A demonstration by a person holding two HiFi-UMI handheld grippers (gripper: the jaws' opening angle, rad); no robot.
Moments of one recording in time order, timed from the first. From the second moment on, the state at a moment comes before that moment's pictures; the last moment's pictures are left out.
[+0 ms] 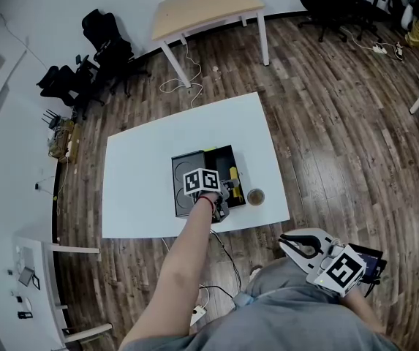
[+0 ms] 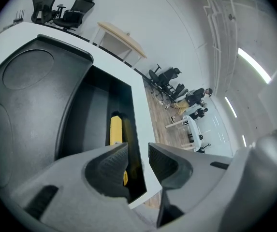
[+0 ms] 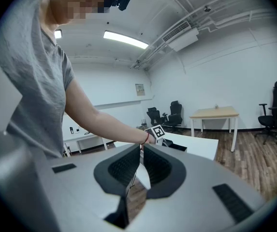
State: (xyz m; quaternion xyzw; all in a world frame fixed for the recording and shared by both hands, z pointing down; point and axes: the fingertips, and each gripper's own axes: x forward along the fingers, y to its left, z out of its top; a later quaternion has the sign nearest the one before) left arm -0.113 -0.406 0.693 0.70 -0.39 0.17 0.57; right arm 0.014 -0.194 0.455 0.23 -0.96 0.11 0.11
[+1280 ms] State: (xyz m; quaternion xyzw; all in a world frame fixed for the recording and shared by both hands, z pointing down) left arm -0.104 -0.361 0.631 0.79 -0.38 0.10 0.48; right arm -0.005 -0.176 0.456 0.21 -0.96 0.10 0.12
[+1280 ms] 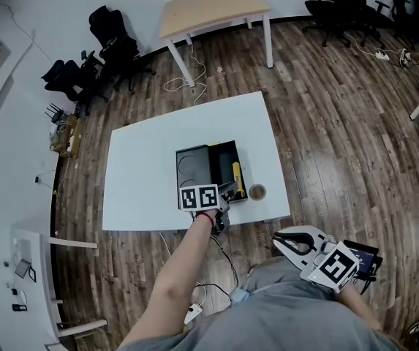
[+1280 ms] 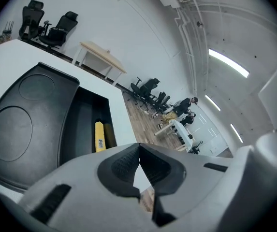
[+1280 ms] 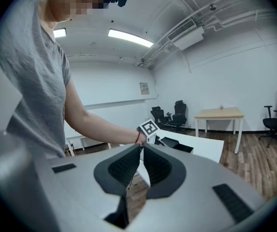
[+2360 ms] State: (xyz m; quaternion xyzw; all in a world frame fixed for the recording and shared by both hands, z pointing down) left arm -0.058 -0.246 0.550 0.86 -0.35 0.05 0.37; right arm -0.014 -0.173 0.470 0.21 -0.96 0.10 0.14
